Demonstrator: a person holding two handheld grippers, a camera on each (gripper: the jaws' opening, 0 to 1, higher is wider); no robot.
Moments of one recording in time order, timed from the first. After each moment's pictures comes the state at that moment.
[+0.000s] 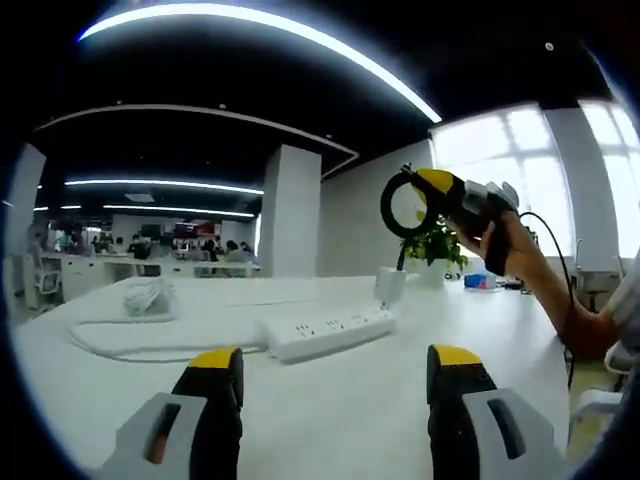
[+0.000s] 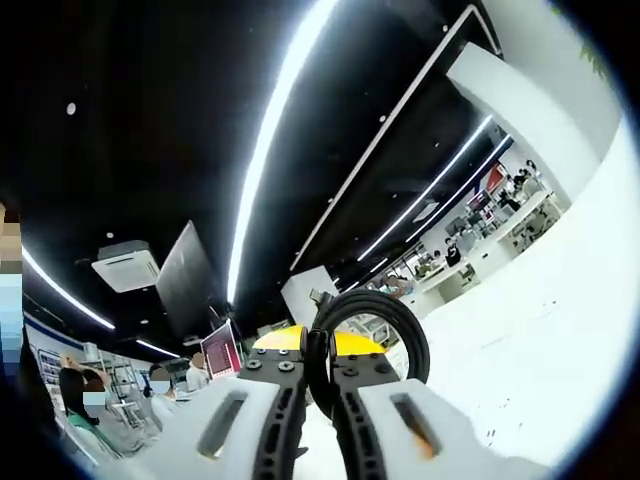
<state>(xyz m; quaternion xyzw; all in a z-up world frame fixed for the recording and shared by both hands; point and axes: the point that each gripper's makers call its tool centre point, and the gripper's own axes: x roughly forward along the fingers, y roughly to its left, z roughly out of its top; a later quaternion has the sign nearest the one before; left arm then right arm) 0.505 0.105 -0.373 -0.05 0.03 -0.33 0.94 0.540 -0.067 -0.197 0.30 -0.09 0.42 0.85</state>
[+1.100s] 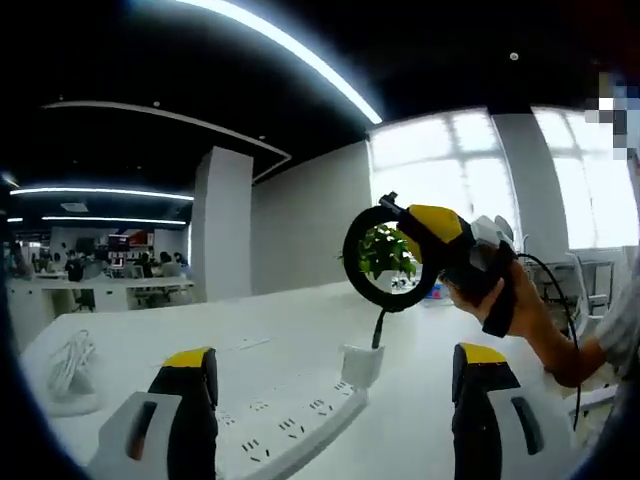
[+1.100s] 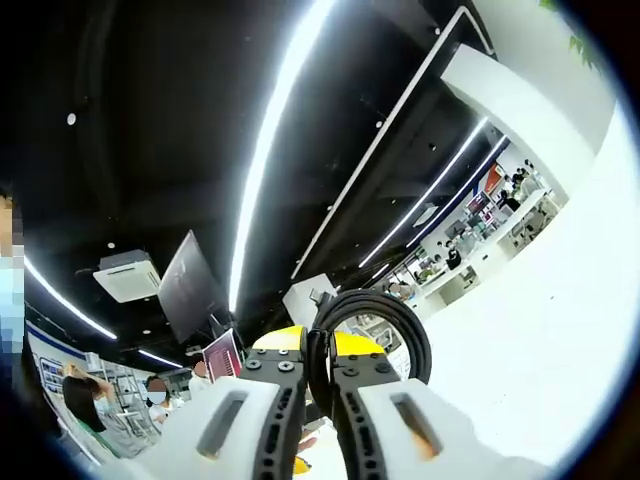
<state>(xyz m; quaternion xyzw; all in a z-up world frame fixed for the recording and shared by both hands) 0.582 0.002 -0.301 -0.01 0.00 -0.47 0.88 0.542 -0.076 -0.201 0.32 -0.10 0.42 0.85</state>
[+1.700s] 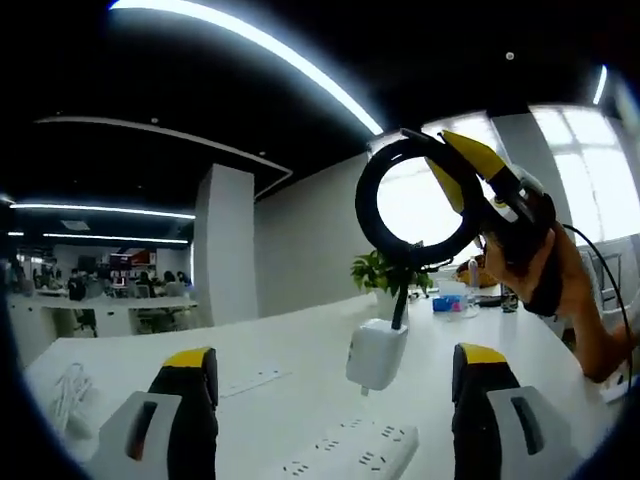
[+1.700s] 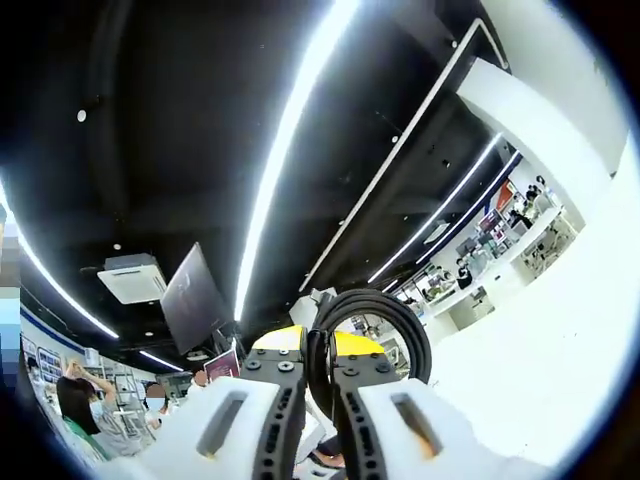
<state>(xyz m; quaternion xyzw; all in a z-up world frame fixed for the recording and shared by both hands) 0.634 -0.023 -0.282 -0.01 -0.03 -0.46 0.89 0.565 -0.058 -0.142 0.31 -0.14 0.43 0.84</state>
